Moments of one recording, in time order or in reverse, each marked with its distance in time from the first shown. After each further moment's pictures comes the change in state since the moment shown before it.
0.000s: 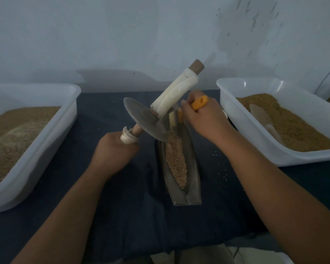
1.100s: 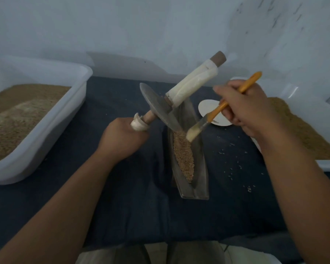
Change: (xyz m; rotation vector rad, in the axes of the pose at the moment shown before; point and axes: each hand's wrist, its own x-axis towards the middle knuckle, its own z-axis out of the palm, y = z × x) left_hand 0.001 -0.001 0.001 0.012 0.015 0.032; right_hand -0.004 -0.019 -0.056 0.415 -0.099 0.258
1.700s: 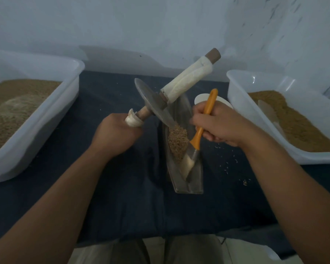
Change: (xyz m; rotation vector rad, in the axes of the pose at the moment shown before) left_hand 0.000 -0.001 0.001 0.021 -0.010 -0.020; right_hand -0.018 0.021 0.020 -0.207 -0.474 0.074
